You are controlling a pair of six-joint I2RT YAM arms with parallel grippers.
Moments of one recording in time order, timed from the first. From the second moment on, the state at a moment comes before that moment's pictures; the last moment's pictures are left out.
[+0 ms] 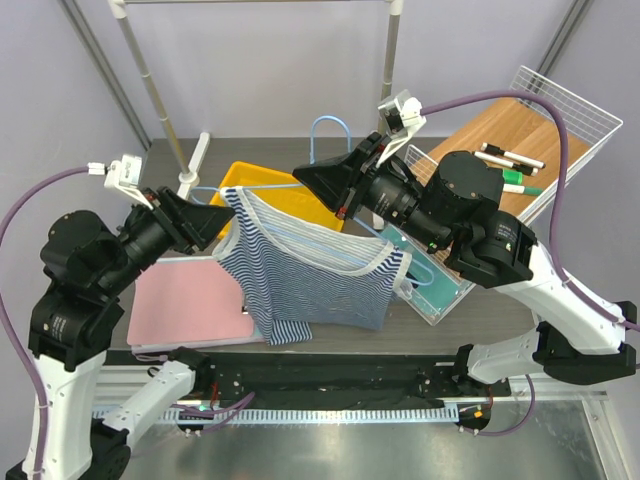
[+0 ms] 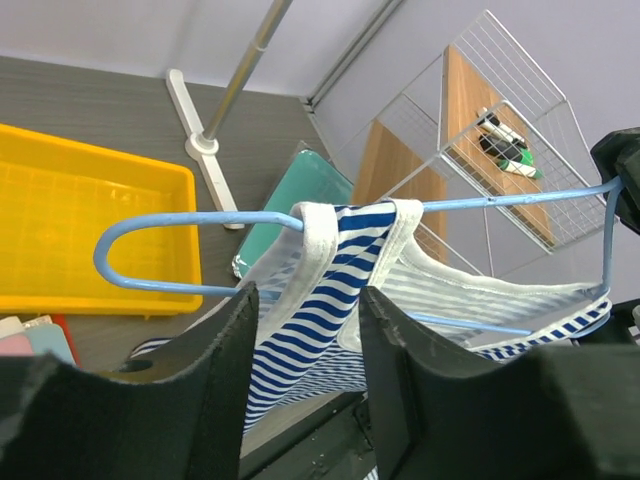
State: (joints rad) left arm -0.35 0.80 1.51 -0.77 0.28 -0.59; right arm 1.16 1.30 1.85 -0.36 0.21 0.32
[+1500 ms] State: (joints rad) left arm -0.35 0.75 1.48 -0.73 0.08 -0.63; right arm 1.16 1.07 1.67 -0.36 0.16 0.33
